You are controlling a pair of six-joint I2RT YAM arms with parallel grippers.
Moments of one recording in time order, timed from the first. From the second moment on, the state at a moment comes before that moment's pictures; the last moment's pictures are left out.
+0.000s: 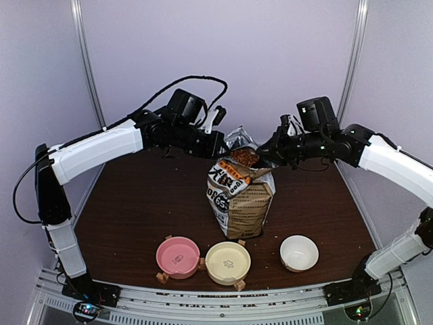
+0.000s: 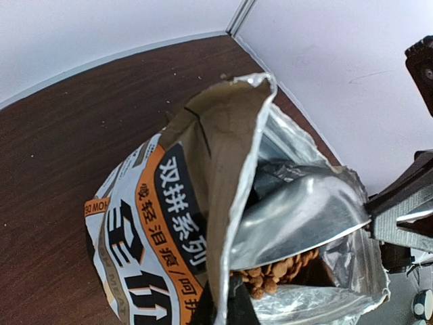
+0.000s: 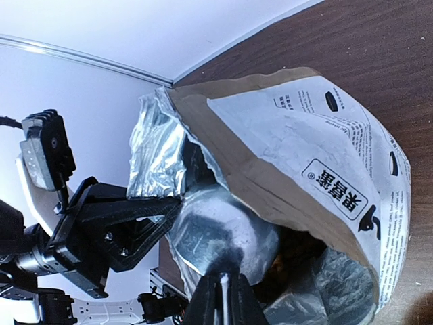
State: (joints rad) left arm -0.85 1.84 1.80 -0.57 0.19 -0.38; right arm 0.70 1.38 1.35 -0.50 -0.17 0.99
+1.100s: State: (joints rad) left arm -0.89 1.53 1.54 -0.24 0.16 -0.11; right arm 0.70 1.21 1.35 -0.66 -0.07 0.68
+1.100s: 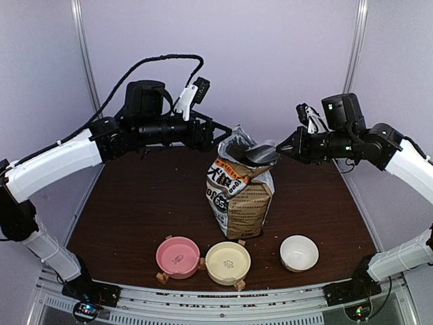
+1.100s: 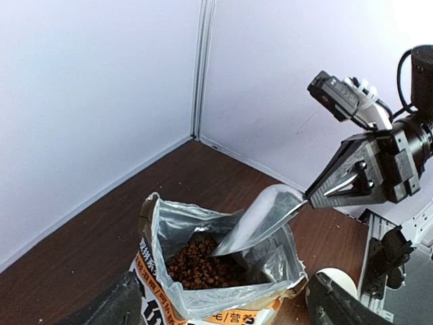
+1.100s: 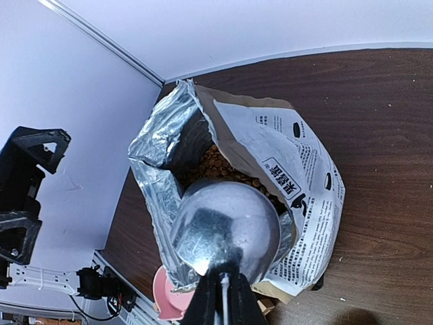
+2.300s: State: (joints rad) left arm -0.88 1.43 1.32 0.20 0.44 -0.22; right arm 0.70 1.14 1.39 -0.37 -0.52 0.98
